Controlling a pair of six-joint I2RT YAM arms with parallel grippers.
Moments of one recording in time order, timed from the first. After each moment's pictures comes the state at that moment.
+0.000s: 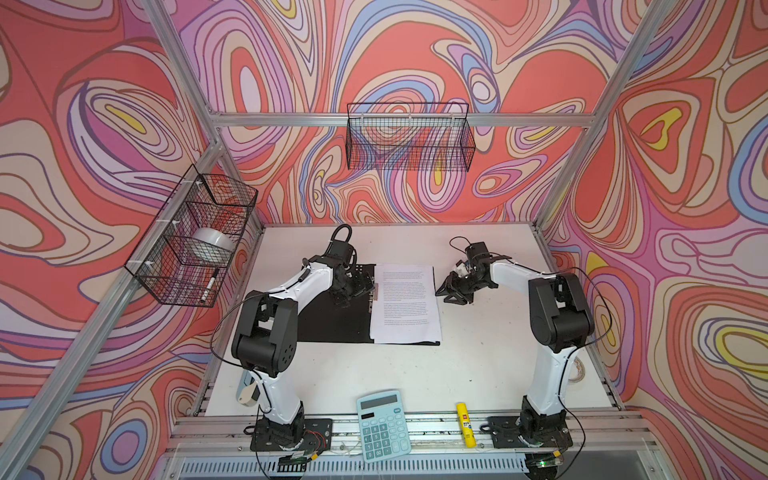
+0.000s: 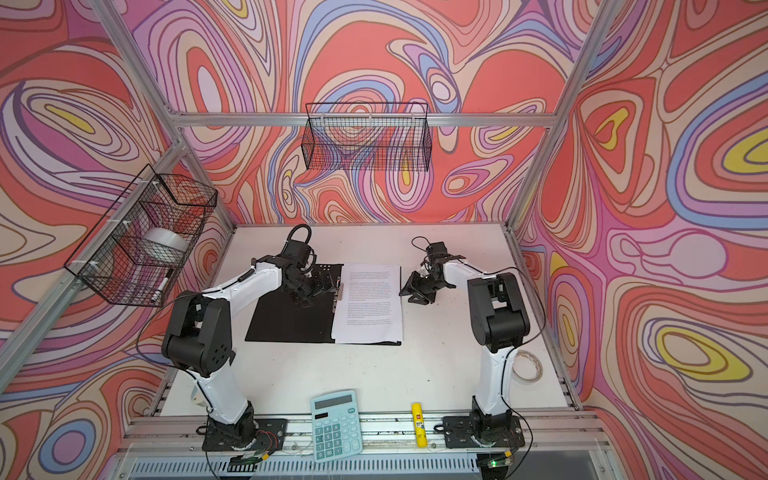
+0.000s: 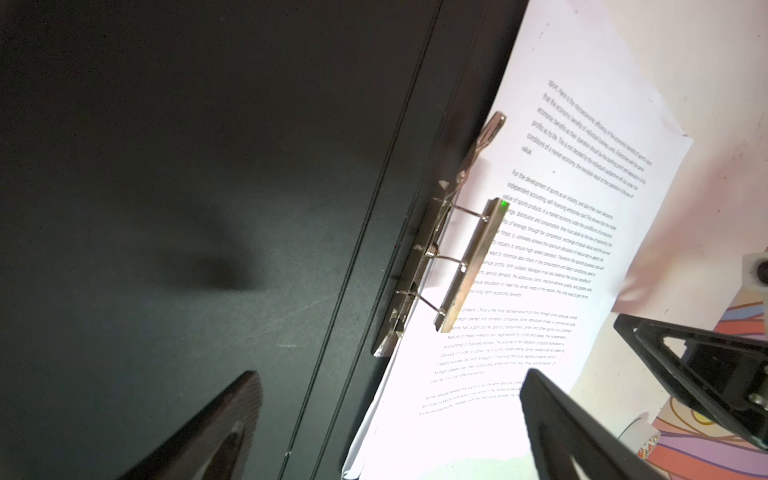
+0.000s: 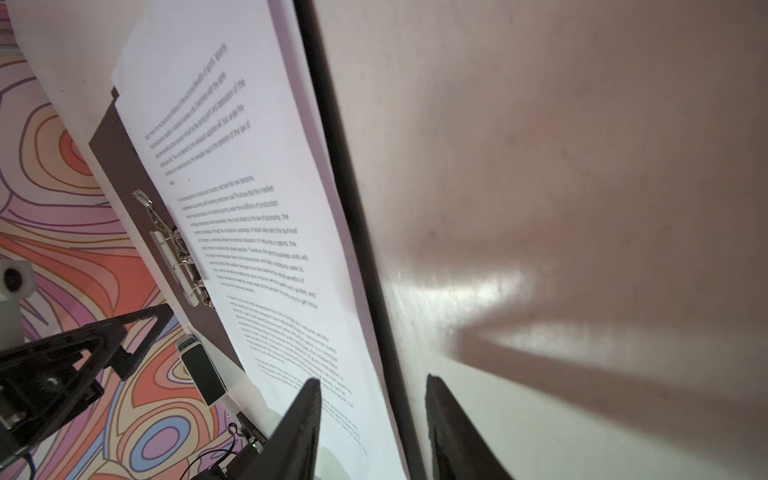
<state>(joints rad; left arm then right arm) -0.28 1.82 1.28 -0.70 0.29 -0.74 0.19 1.98 1.31 -0.59 -0.63 0.59</state>
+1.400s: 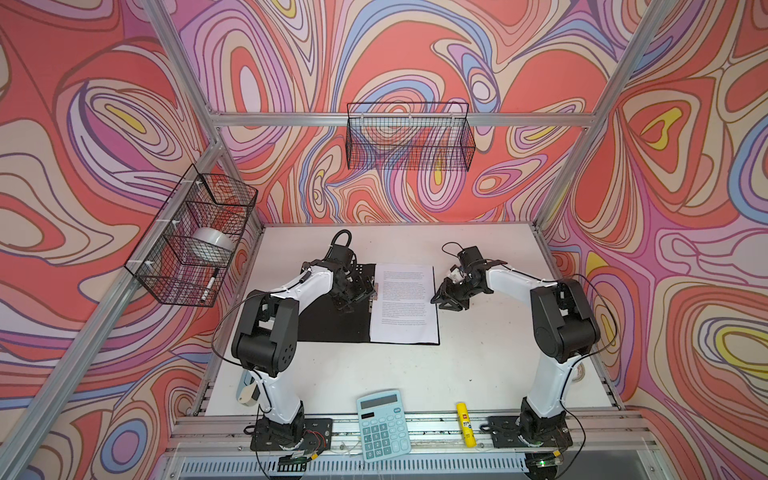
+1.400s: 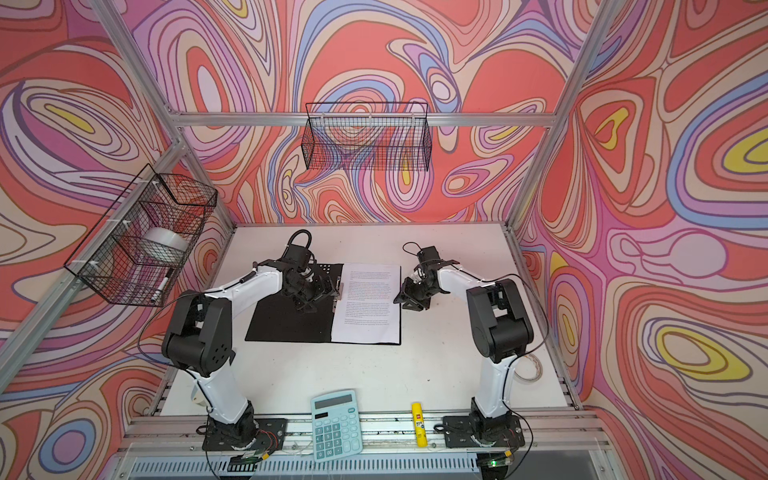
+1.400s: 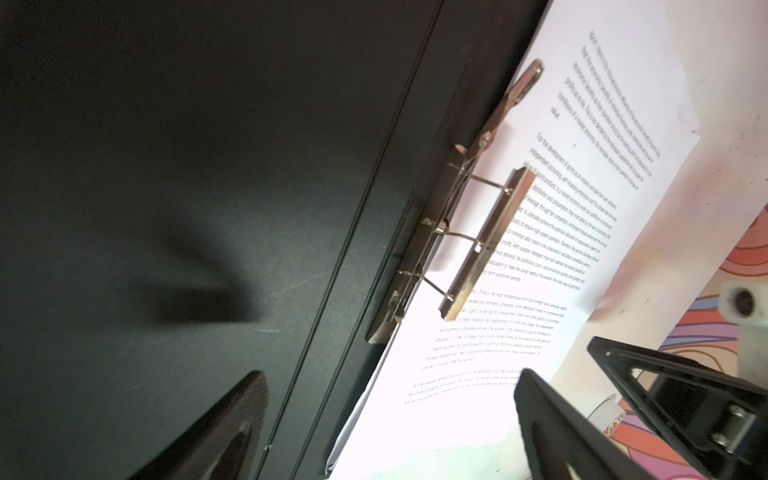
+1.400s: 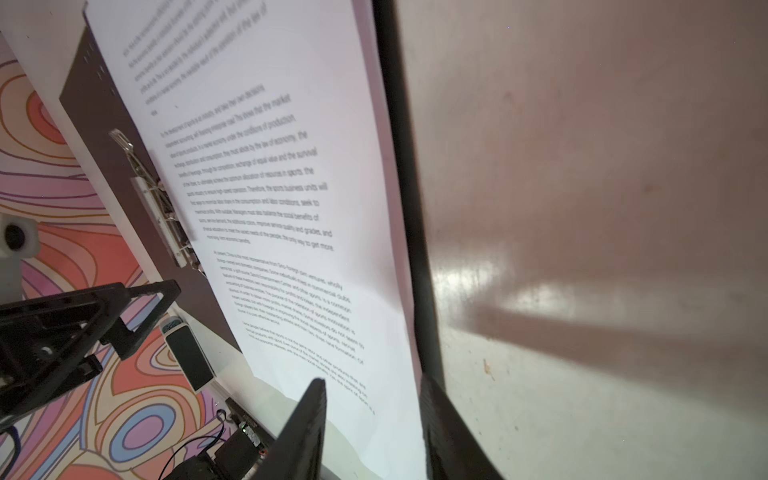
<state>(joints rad) -0.28 1.82 1.23 -0.66 0.35 -0.79 0.27 1.89 1.26 -0.62 -0.56 0.62</state>
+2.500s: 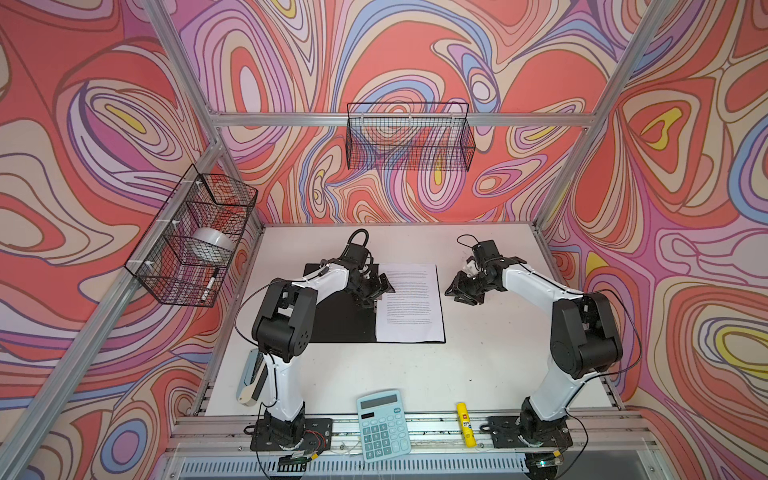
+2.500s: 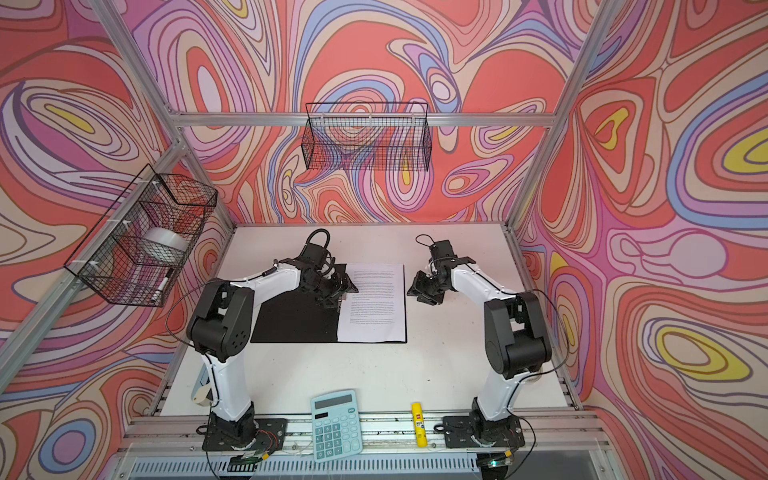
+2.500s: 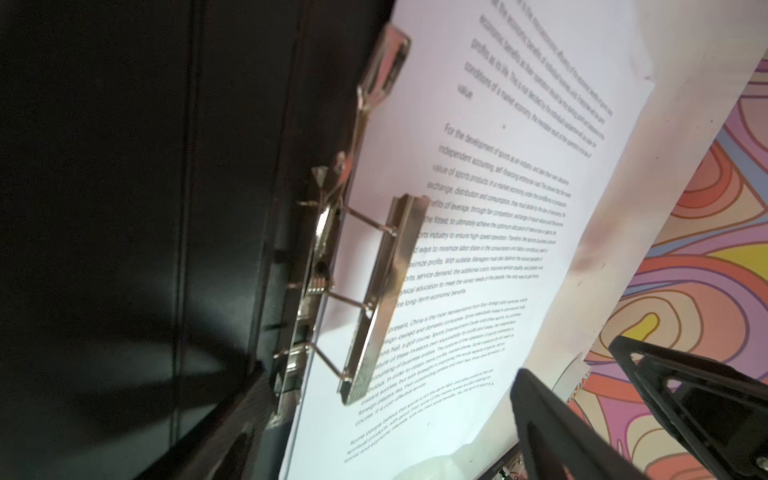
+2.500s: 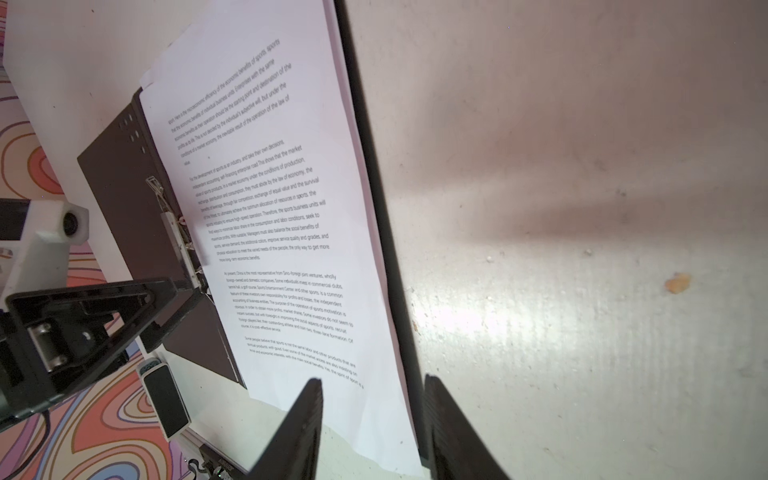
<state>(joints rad) -0.37 1.98 1.34 -0.53 0.49 -0.79 0.20 1.76 1.22 -0.66 -0.44 0.59</state>
